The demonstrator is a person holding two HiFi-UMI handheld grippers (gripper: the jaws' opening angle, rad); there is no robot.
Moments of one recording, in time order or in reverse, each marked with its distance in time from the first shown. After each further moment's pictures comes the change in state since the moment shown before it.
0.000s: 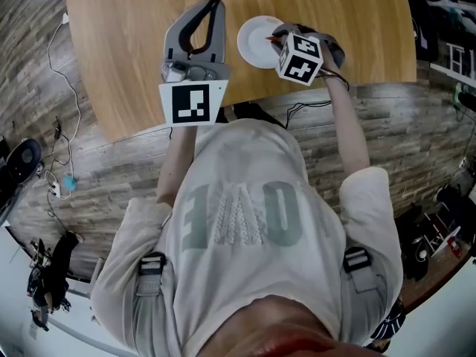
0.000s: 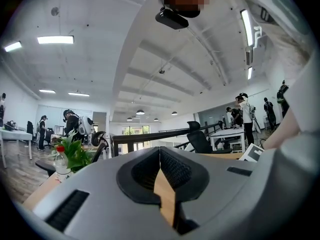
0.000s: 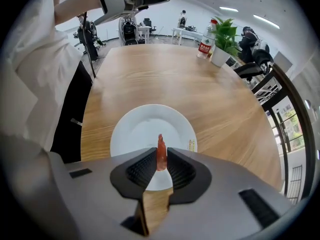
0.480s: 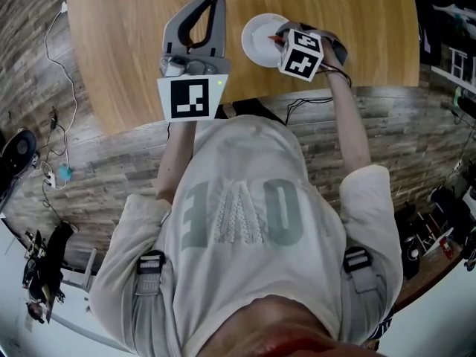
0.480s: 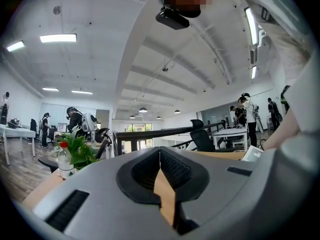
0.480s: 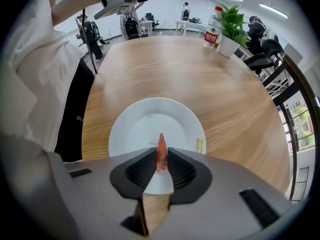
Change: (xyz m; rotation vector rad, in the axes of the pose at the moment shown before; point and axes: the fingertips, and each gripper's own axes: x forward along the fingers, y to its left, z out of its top) left arm 0.003 0.012 -0.011 -0.013 0.022 0.028; right arm 0.014 0.008 -0.007 -0.005 0.062 0.097
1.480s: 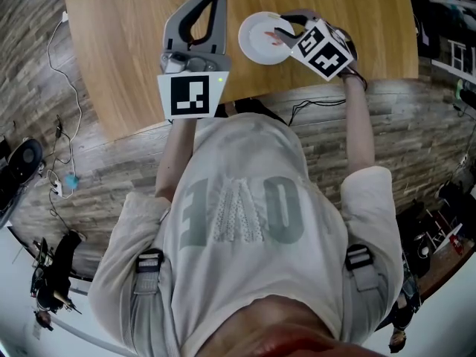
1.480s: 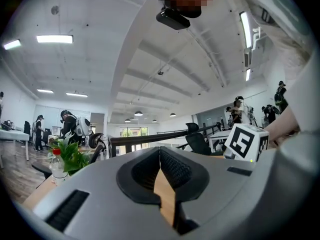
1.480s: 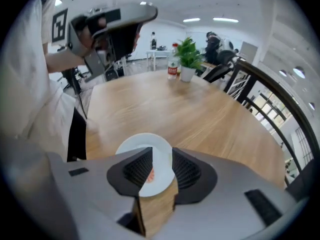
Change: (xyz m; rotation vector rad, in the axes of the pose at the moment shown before) left arm 0.003 -0.010 0.016 0.014 -0.044 -0.050; right arm -0.076 -0.033 0.024 0.286 -0.298 -0.135
